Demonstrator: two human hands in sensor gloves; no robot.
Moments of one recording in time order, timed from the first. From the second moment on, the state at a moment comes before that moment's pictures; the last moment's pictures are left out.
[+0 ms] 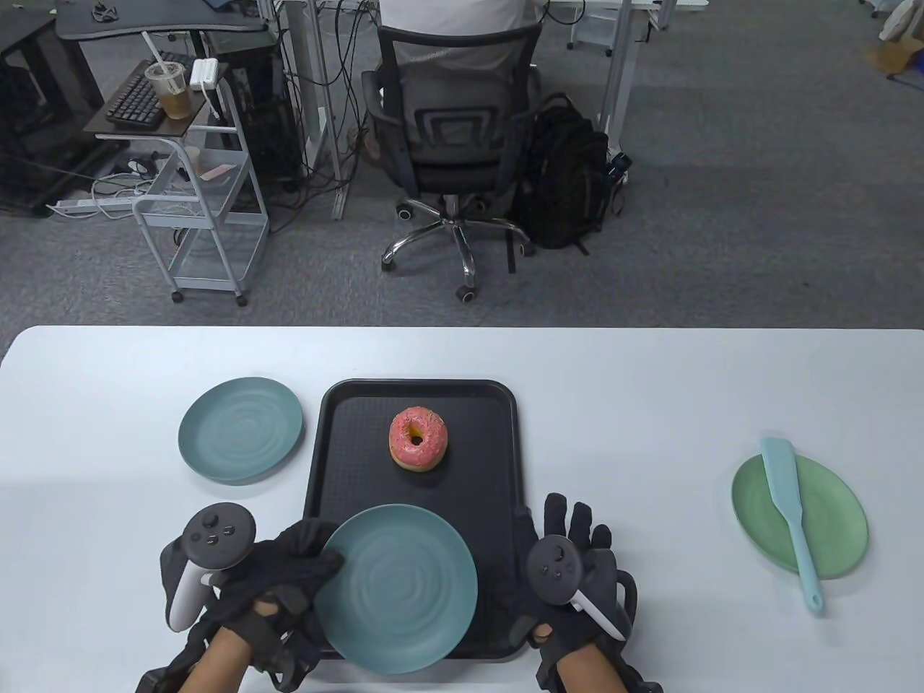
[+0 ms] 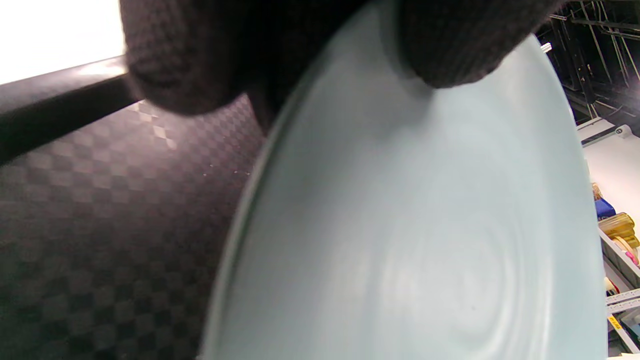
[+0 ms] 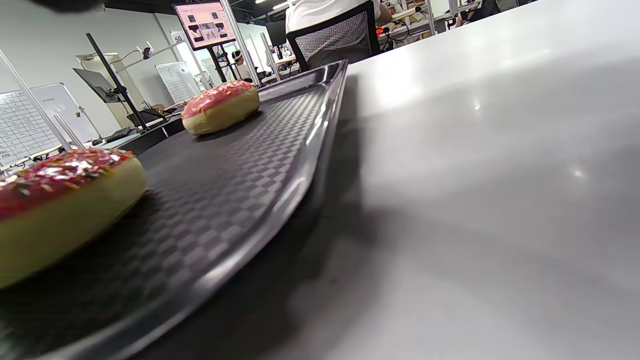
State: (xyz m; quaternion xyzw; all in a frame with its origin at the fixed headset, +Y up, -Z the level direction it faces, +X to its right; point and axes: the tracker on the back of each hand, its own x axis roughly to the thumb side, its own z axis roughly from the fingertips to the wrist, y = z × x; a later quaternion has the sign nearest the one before) left_hand -0.256 -0.702 -0.281 -0.13 0.00 0.46 0.88; right_hand 0.113 -0.741 -0.282 0.05 0.06 0.98 0.18
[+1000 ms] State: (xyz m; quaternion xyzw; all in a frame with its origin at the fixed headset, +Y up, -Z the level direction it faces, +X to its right) left_hand -0.259 -0.703 -0.281 -0.14 0.00 0.46 0.88; right_hand 0.077 -0.707 -0.258 0.19 -0.07 0.93 0.30
